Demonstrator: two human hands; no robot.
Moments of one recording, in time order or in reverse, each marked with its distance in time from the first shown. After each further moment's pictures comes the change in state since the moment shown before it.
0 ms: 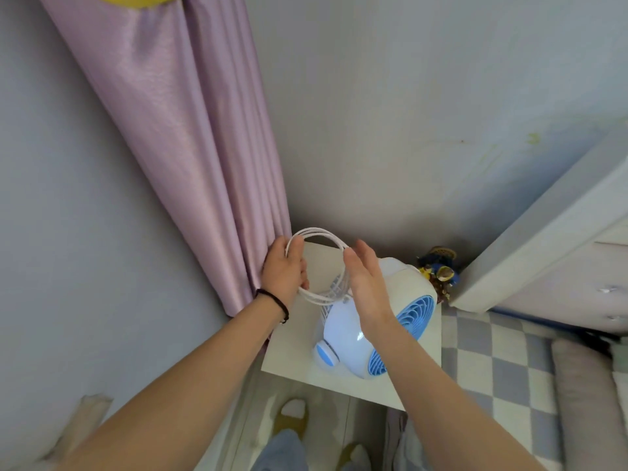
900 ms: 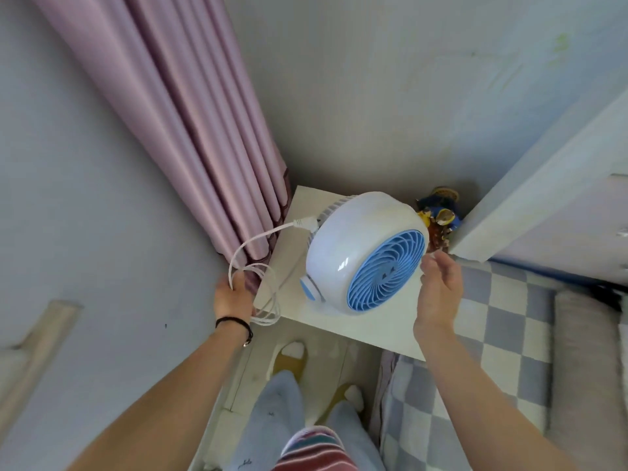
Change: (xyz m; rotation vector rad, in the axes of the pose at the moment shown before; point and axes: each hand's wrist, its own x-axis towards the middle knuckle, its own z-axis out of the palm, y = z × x) left_hand -0.063 -0.144 -0.061 0.301 0.492 -0.309; right_hand -0.014 0.115 -0.115 0.156 0.516 0.018
